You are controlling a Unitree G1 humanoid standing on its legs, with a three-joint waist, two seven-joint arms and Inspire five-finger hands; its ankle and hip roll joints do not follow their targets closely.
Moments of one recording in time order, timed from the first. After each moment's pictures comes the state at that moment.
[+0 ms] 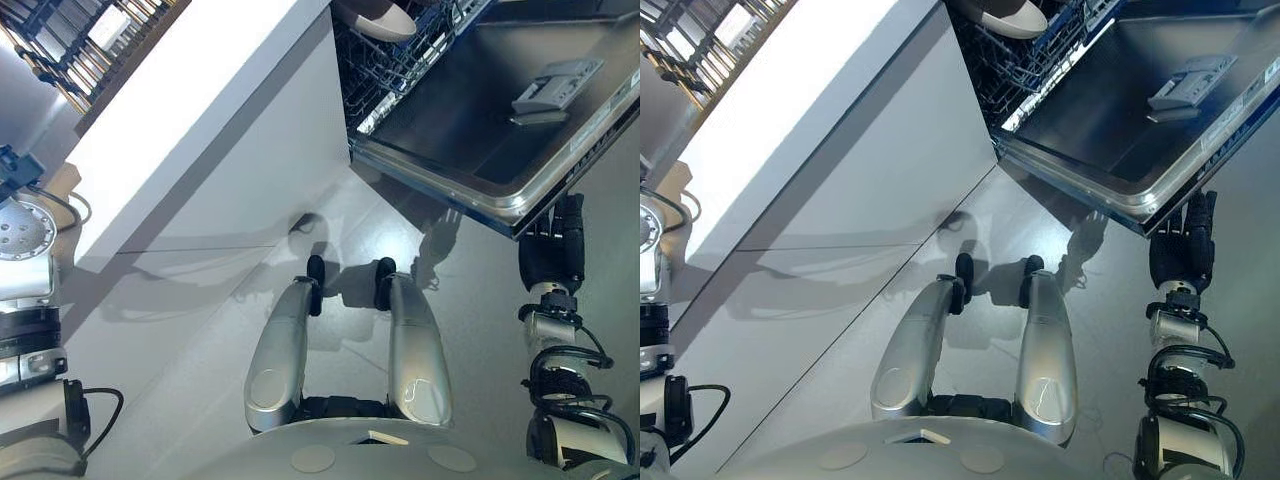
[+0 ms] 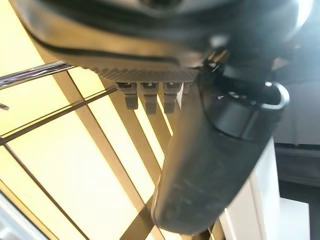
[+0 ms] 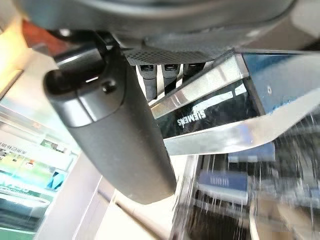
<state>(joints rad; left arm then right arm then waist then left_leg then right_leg) -0.31 0.77 0.31 0.17 0.00 -0.62 0.75 -0.12 -0.39 -0.33 0.62 1.66 -0.01 0.52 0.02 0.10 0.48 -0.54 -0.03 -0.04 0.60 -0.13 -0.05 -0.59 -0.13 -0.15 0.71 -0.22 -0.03</state>
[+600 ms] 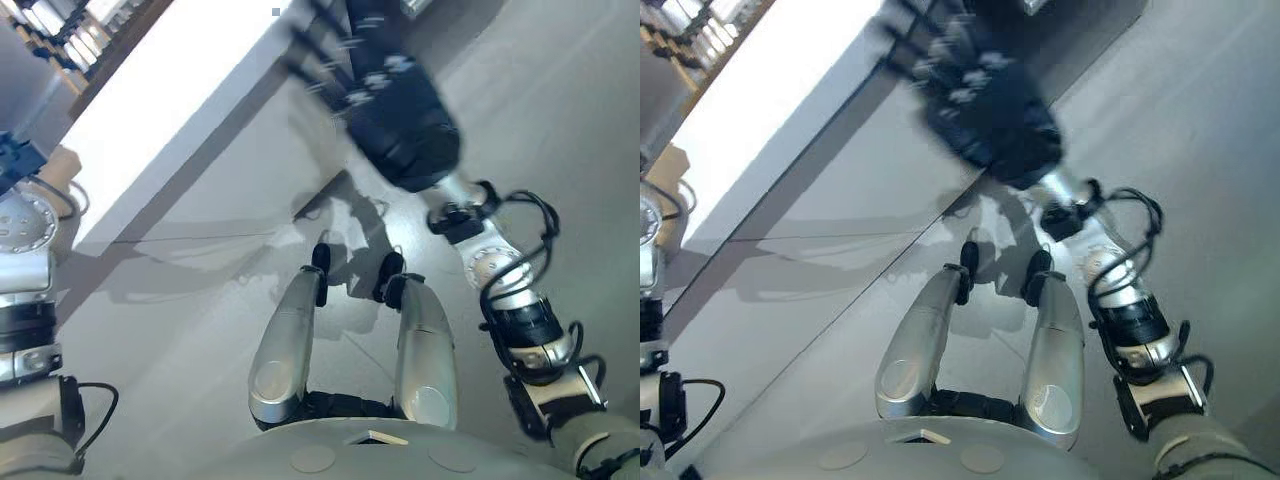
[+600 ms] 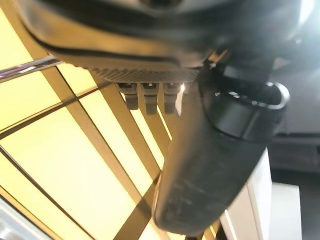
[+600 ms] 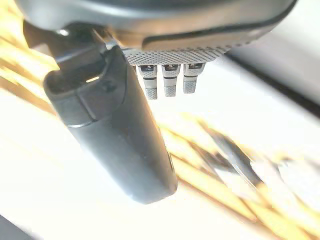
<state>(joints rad) -0.42 0.77 0.23 0.13 0.01 -0.62 0.75 -0.54 -0.40 0.34 -0.23 1.16 0.11 0.59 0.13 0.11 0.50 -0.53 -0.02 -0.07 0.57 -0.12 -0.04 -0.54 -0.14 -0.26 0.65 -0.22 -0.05</state>
